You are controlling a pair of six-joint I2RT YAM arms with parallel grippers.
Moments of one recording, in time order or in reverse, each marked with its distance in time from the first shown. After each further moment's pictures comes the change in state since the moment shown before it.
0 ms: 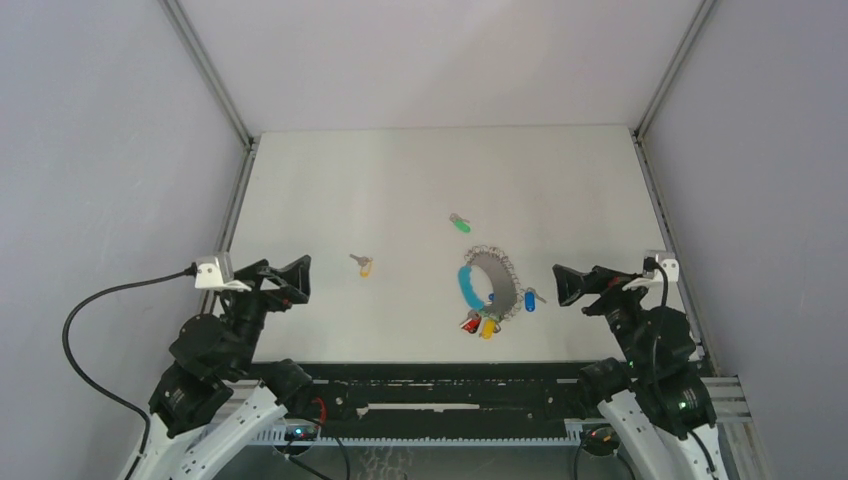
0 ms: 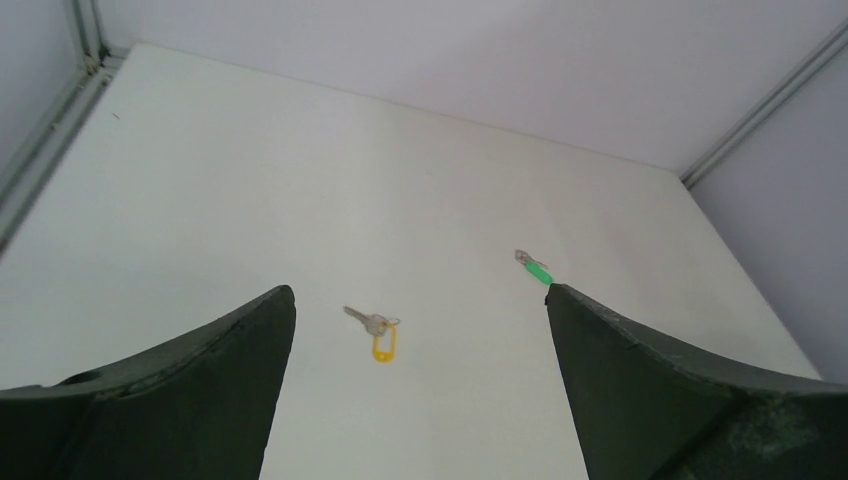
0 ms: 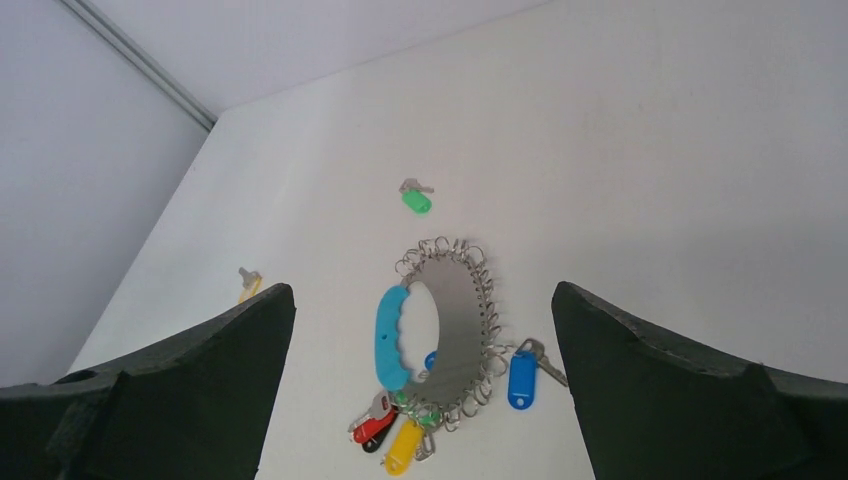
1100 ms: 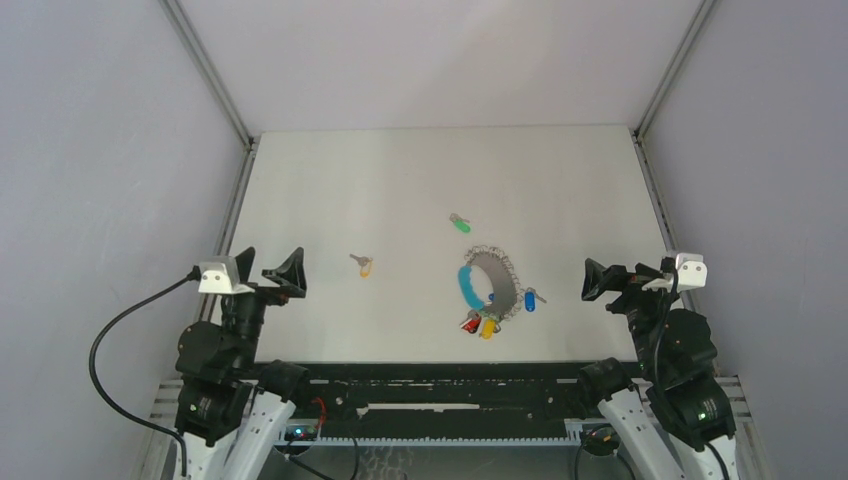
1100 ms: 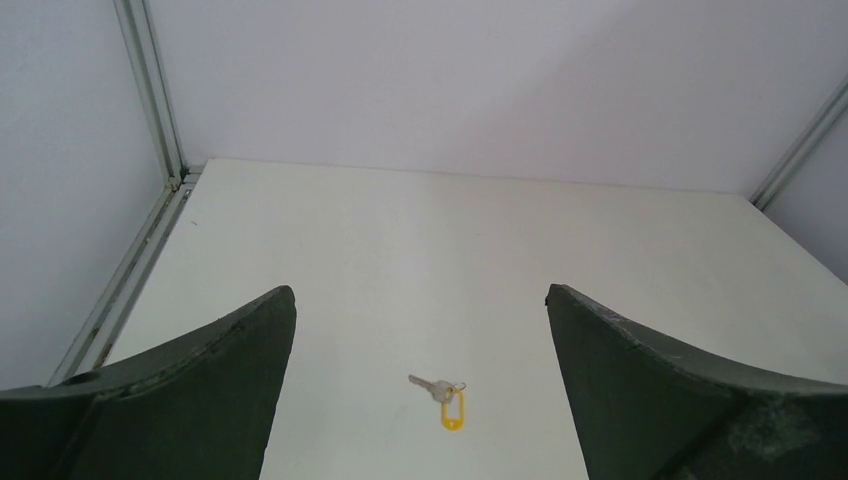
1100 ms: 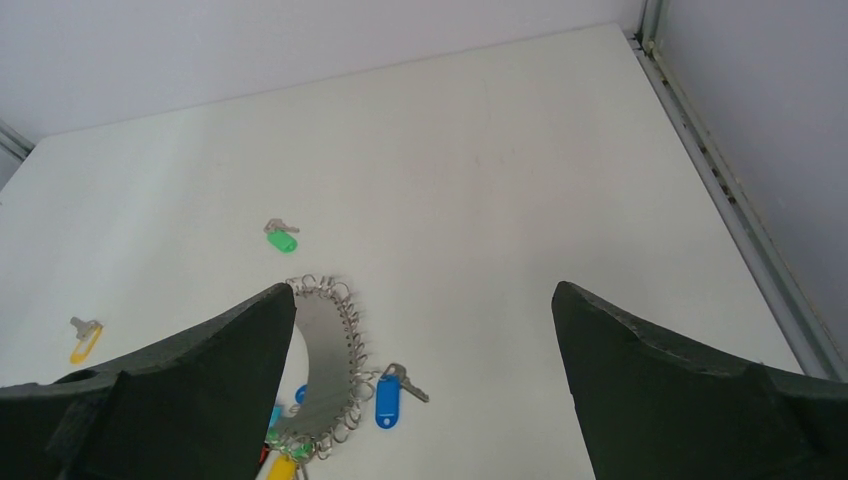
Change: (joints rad) left arm 0.409 -0.051 -0.082 0.190 0.369 0.249; right arm -0.009 0.036 0.168 -0.116 0.232 -0.236
